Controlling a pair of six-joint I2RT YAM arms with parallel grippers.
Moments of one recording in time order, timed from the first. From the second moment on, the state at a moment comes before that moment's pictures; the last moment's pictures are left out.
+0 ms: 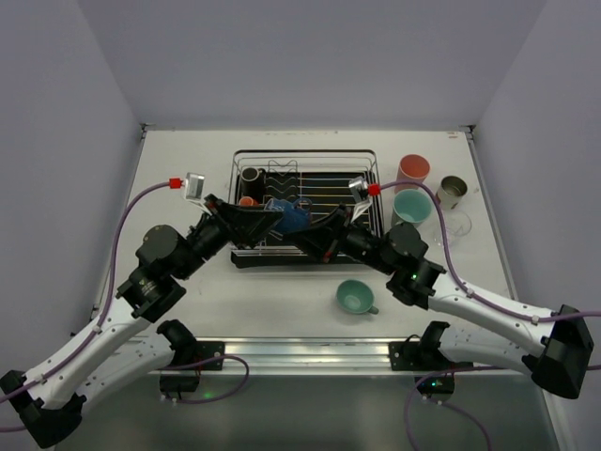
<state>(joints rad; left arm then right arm) -0.73 0.68 0.74 0.10 0.09 -0.80 0.95 1.01 0.71 0.54 -0.21 0.79</state>
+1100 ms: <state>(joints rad) -0.73 0.73 0.88 -0.45 -0.44 -0.44 1.32 1.43 1.09 -0.65 0.20 0.62</state>
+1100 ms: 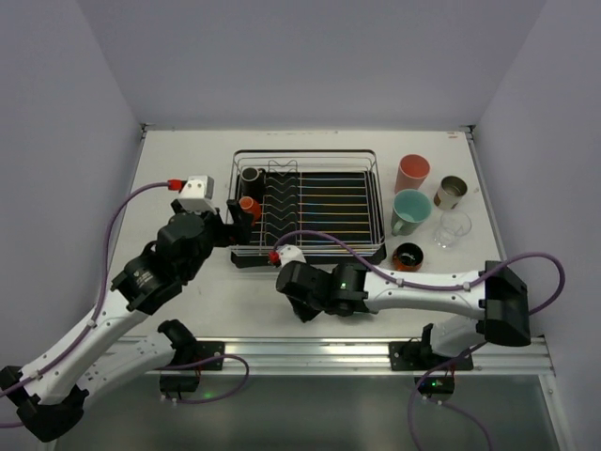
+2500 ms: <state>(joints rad) -0.62 1.10 0.86 -0.26 -0.39 -0.45 1.34 1.25 1.01 -0.62 0.32 0.65</state>
